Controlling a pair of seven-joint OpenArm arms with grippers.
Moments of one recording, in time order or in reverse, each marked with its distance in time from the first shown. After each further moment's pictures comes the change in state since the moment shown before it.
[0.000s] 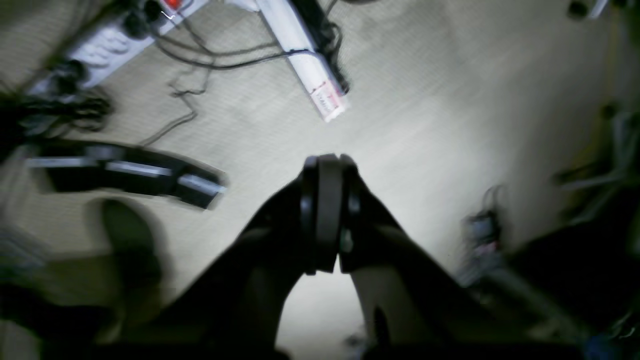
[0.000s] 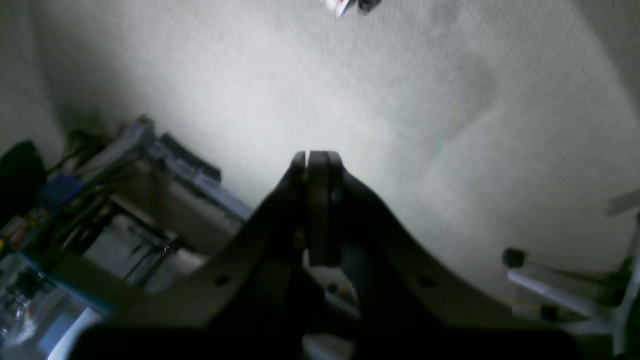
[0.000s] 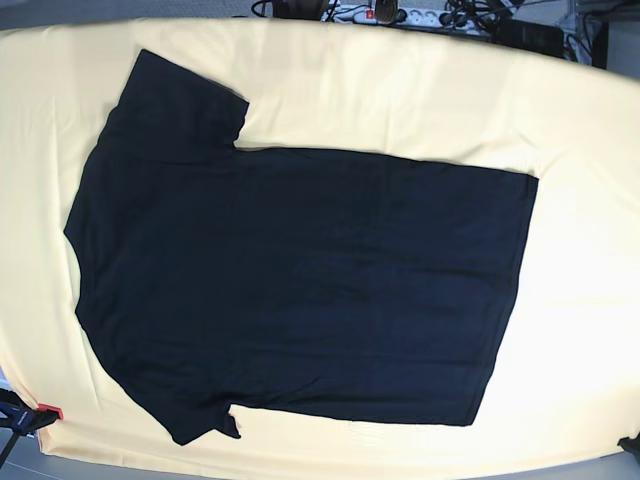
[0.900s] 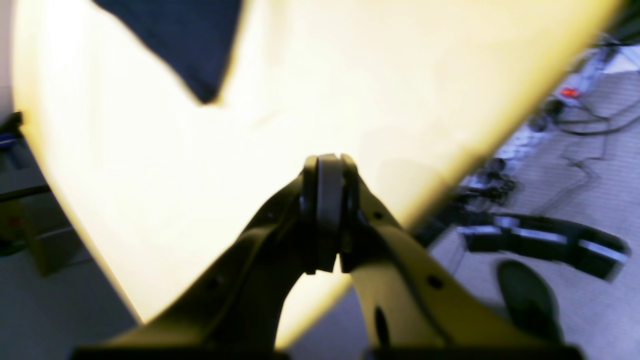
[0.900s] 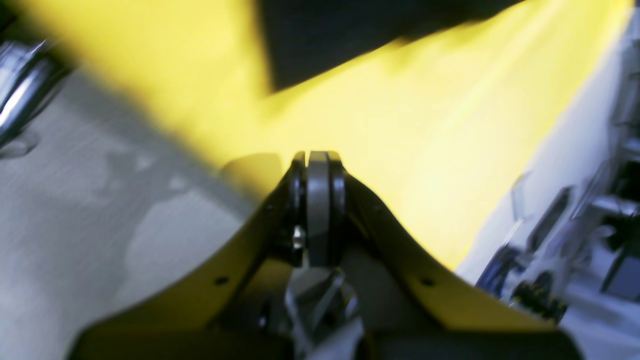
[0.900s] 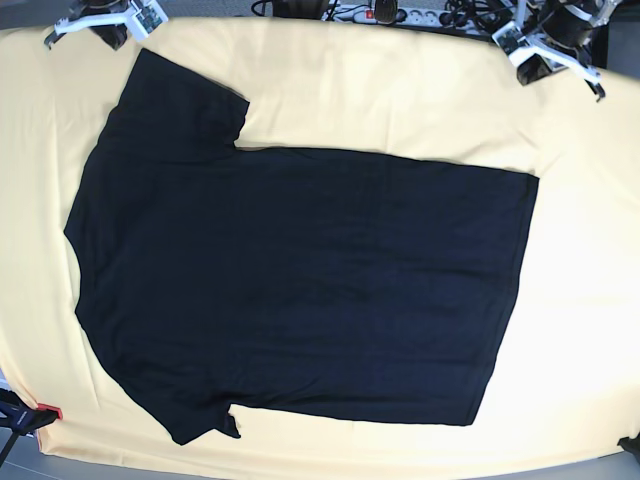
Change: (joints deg) left arm 10.5 -17.2 -30.8 39.4 23.3 9.3 1.1; right arm -12.0 8.7 12.7 44.7 -36.0 -21.1 4.7
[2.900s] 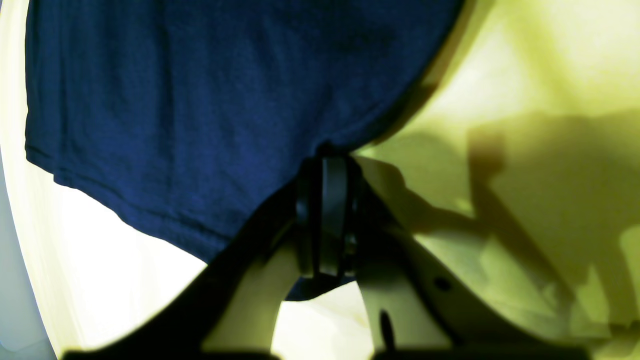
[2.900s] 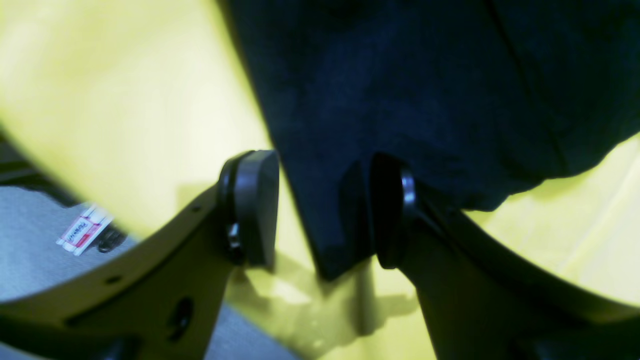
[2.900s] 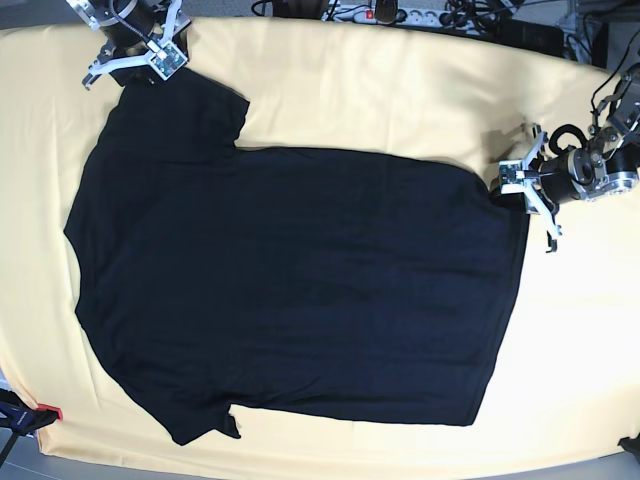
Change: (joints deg) left arm -72.6 -15.5 46.1 -42.8 0.0 -22.0 -32.2; right arm 16.1 -4.4 2.9 -7.7 20.6 19.3 6.3
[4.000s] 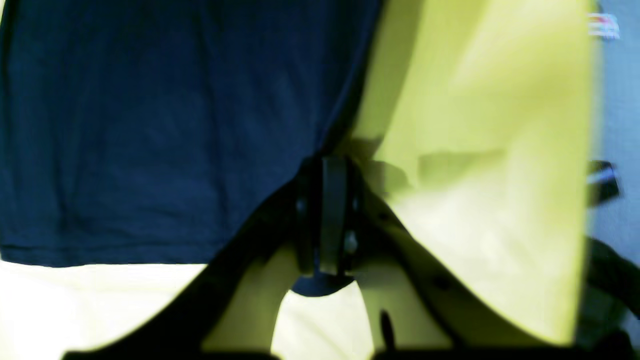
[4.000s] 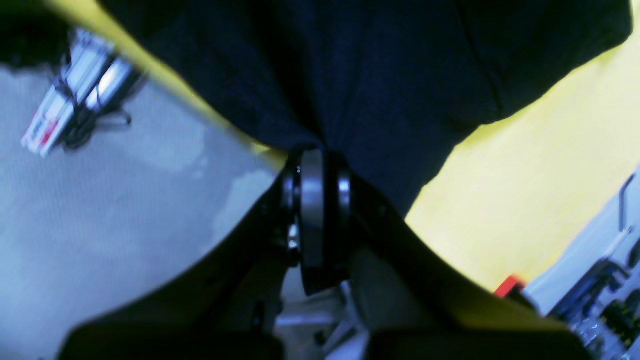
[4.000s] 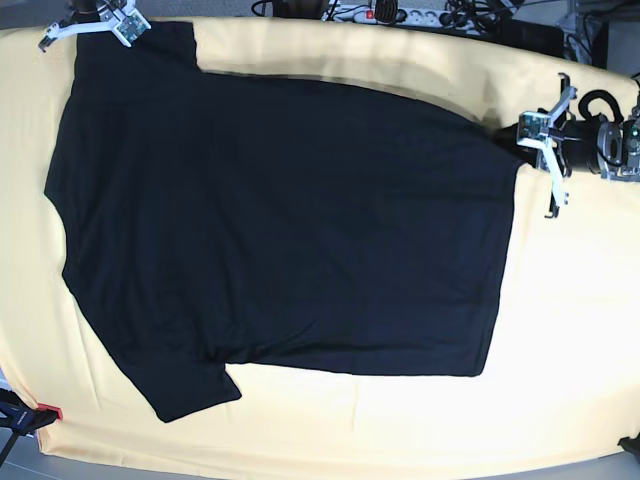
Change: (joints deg) left arm 5.1 -17.2 0.1 18.7 -16.3 -14.1 0.0; right arm -16.5 3.2 8.0 8.3 -2.2 -3.6 -12.8
